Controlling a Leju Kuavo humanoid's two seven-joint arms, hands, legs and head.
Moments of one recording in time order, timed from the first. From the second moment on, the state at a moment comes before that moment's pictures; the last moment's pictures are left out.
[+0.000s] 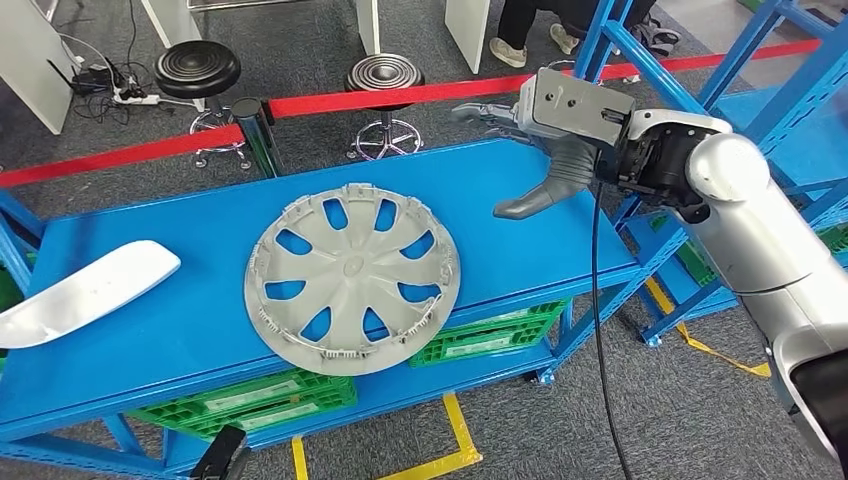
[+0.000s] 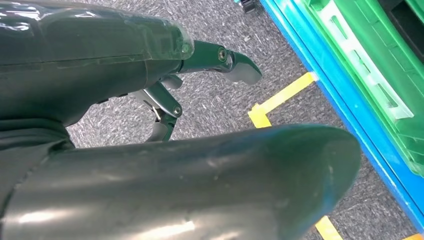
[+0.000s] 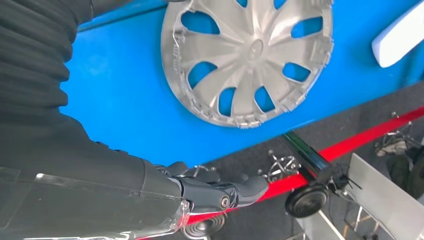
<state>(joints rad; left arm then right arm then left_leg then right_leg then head) -0.24 0.21 -0.76 -0.29 0.37 -0.01 -0.09 -1.06 -0.58 0.67 -1.45 -0.42 0.63 0.35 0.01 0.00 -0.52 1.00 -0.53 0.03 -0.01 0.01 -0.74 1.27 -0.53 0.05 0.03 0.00</state>
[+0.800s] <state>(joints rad) -0.24 0.21 -0.76 -0.29 0.37 -0.01 -0.09 -1.06 -0.60 0.67 -1.46 -0.44 0.62 0.37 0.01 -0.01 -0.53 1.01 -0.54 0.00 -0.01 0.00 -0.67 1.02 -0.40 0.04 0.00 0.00</state>
